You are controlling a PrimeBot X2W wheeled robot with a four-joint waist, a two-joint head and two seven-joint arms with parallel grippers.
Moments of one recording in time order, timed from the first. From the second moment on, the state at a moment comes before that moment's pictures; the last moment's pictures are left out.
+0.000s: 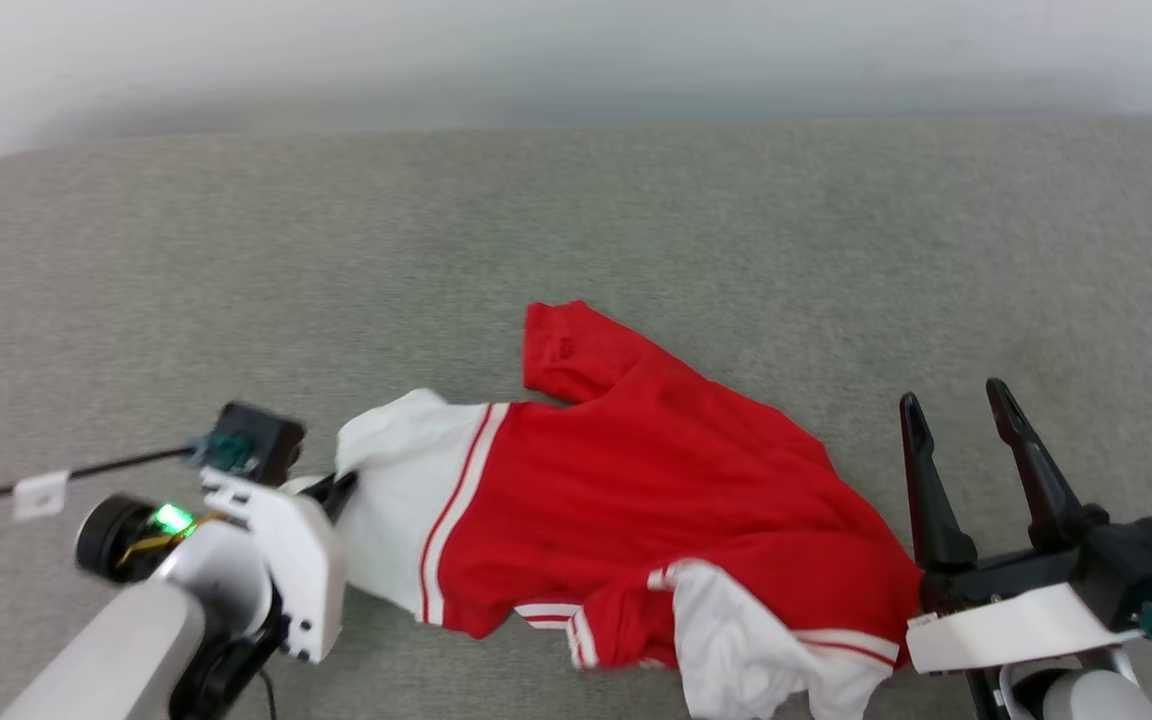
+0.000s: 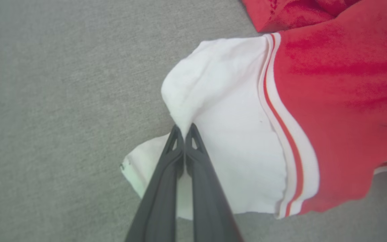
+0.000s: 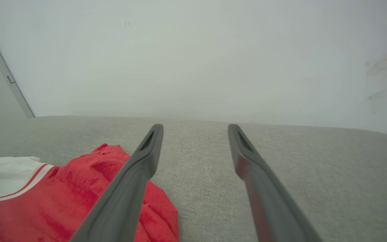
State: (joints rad) left arm -0.39 0.60 -0.59 0.16 -0.67 0.02 0.38; right arm -0.06 -0.05 0.05 -0.01 0.09 0.13 -0.26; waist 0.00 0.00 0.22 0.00
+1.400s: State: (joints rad) left arm -0.73 0.52 -0.75 -0.06 -0.75 -0.12 0.59; right arm -0.08 -0.05 -0.02 -0.03 0.09 0.13 -0.26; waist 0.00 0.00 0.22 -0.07
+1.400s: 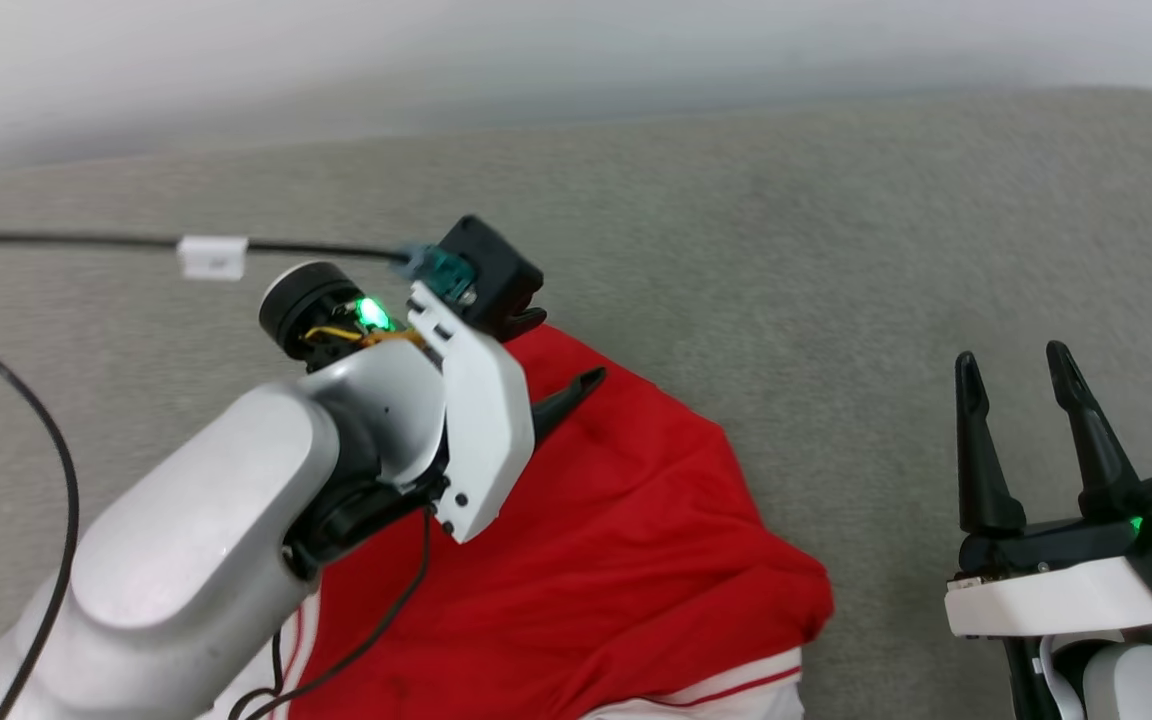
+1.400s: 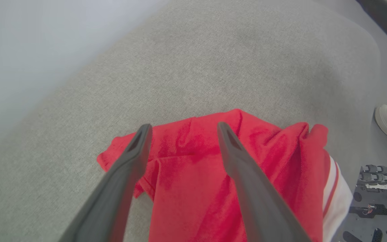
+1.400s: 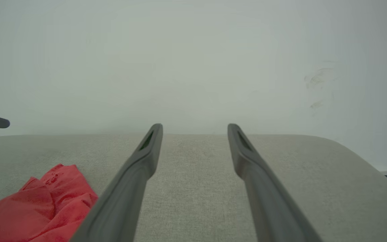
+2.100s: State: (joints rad) left arm -0.98 0.62 -1.13 0.14 -0.91 -0.13 0.79; right arm -0.14 -0.05 0.00 -0.05 0.18 0.13 -0.26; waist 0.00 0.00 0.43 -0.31
